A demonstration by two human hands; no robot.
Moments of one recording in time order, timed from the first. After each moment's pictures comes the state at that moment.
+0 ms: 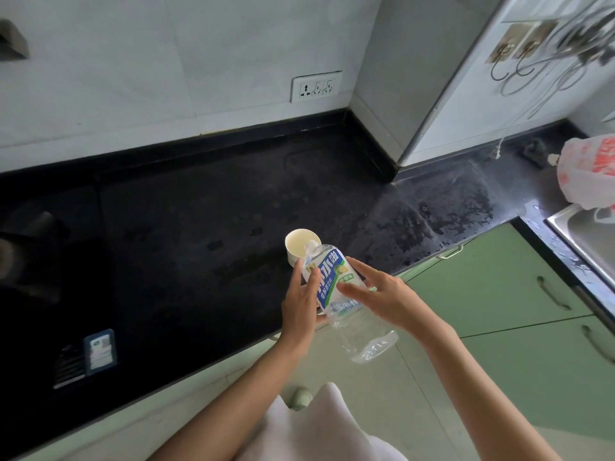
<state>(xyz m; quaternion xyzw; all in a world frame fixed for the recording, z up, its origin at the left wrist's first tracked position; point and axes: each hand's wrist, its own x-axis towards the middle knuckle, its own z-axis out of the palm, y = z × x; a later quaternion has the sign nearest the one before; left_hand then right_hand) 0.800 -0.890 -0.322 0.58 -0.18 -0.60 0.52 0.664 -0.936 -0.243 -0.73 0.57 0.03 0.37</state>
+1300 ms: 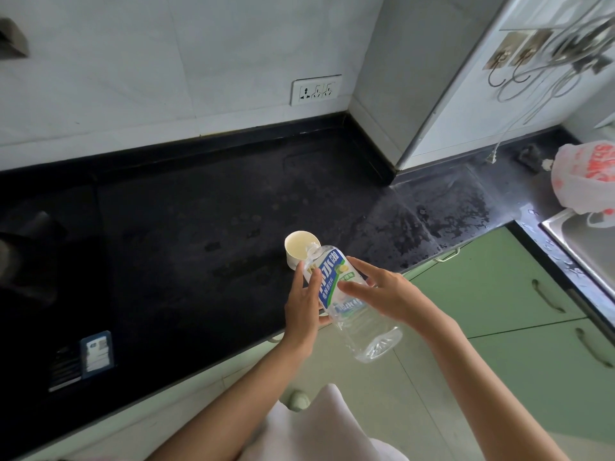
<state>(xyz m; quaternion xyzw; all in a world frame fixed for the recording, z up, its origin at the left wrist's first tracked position) 0.796 -0.892 -0.323 0.57 -0.17 -0.62 0.52 0.663 -0.946 -0.239 -0.75 0.56 0.04 0.35</state>
